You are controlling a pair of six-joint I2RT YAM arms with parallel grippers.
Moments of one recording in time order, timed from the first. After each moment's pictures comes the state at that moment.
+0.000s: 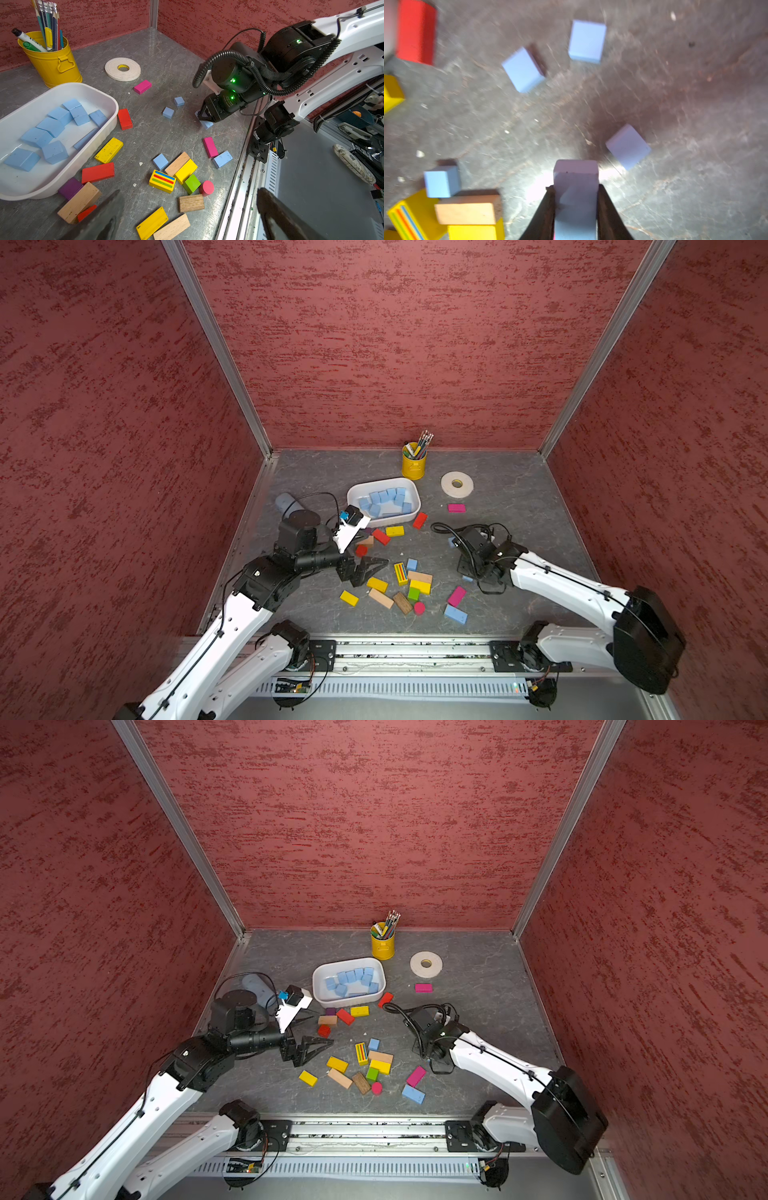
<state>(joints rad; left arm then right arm) -0.50 0.75 0.86 -0.63 0.60 0.02 0.72 1.27 0.77 -0.74 0.26 1.03</state>
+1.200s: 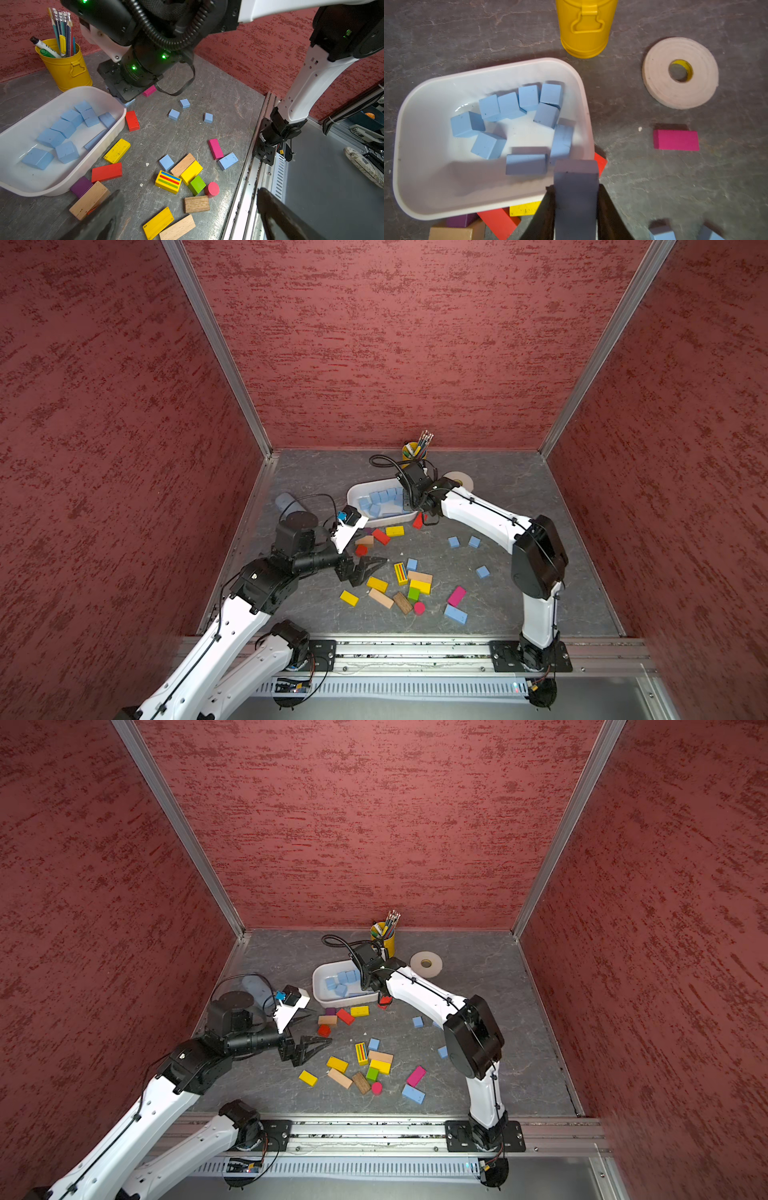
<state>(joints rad) -0.50 0.73 0.86 -0.63 0.56 0.03 0.71 2.01 1.73 -0.71 0.36 0.59</state>
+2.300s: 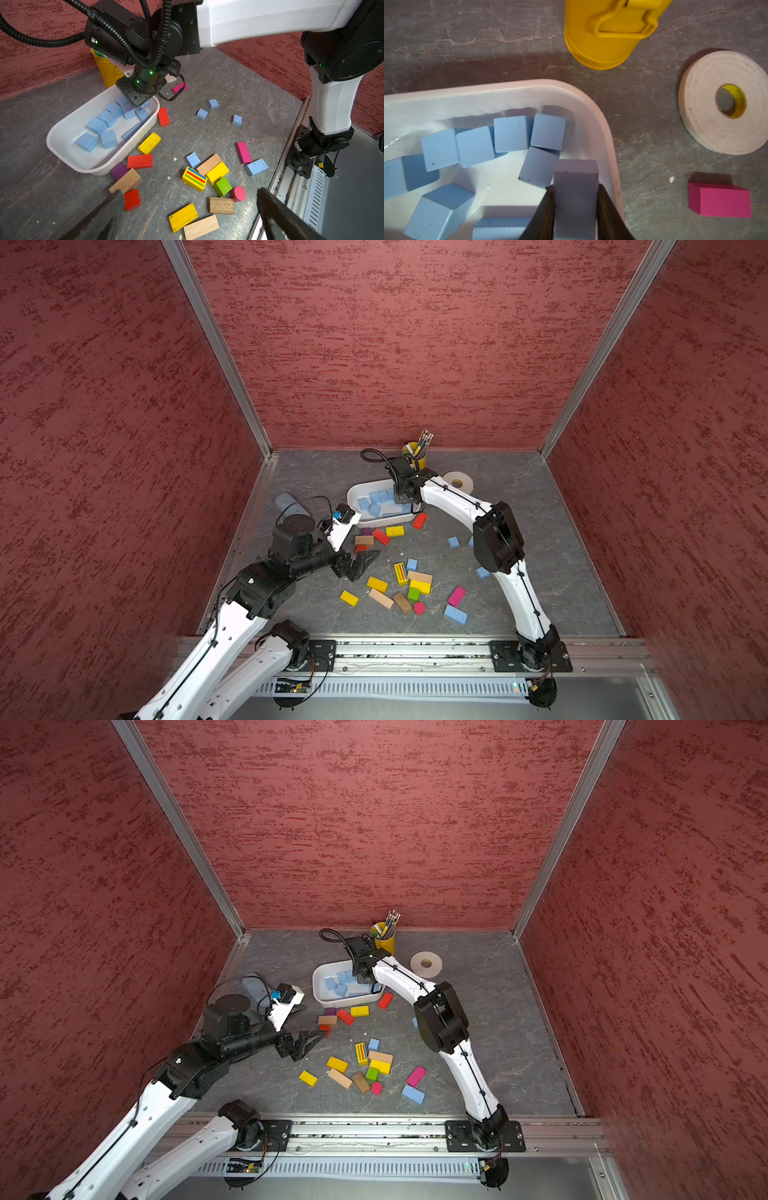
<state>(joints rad) -0.50 0.70 0.85 -0.64 0.38 0.03 0.65 2.34 2.05 -0.80 0.35 0.50</state>
